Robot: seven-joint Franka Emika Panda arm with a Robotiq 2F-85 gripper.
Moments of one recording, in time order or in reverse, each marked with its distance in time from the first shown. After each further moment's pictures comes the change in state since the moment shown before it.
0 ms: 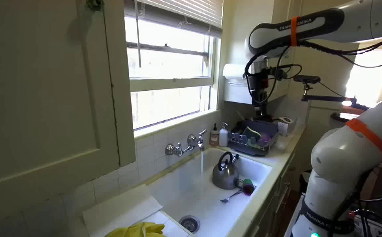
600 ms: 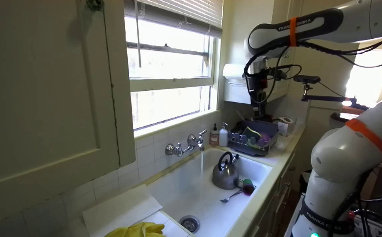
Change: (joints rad) arm 0.000 0.007 0.003 -0.001 0.005 0.016 0.015
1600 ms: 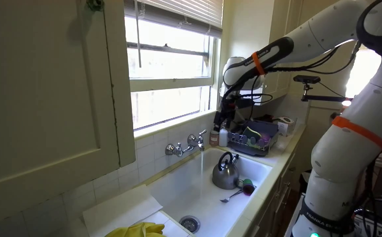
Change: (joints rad) arm 0.007 0.299 0.060 -0.114 0.092 0.782 0.109
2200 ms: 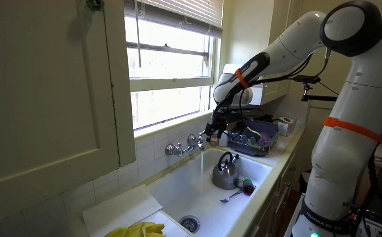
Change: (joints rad) arm 0.013 0.205 0.012 0.004 0.087 0.242 0.002
